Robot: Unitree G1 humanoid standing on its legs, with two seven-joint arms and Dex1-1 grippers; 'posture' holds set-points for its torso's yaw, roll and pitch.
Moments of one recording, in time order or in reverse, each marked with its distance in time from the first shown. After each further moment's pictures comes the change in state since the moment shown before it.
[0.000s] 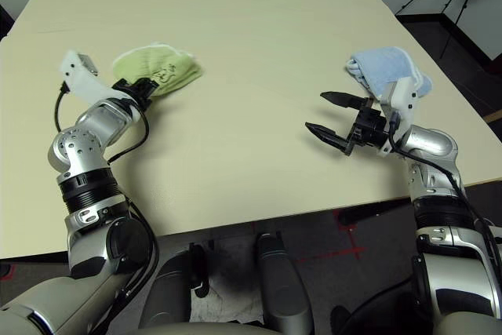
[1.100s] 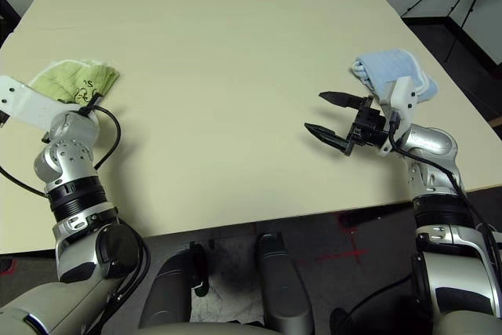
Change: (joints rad) left arm 0.049 0.025 0.042 0.001 0.097 -0.252 0.384; right arm -0.007 0.000 0.001 0.005 -0.001 0.000 0.026
